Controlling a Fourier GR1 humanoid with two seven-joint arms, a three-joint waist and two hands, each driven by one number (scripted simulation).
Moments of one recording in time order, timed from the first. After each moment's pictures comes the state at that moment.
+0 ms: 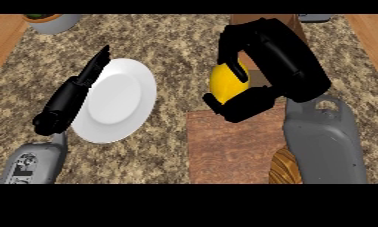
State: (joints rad) left arm -0.22 0.24 0.00 -1.54 -0.14 -0.21 -0.07; right arm -0.65 -0.05 0.09 -1.74 0.76 0.41 0.06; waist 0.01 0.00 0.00
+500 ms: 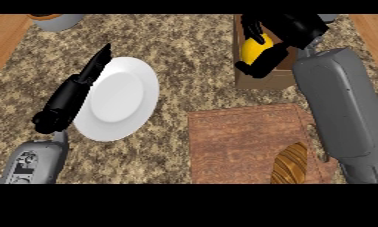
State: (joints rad) left arm -0.23 0.23 0.00 -1.54 -0.14 -0.22 -0.07; right arm -0.85 -0.25 0.05 -1.28 0.84 0.47 -0.10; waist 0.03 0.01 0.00
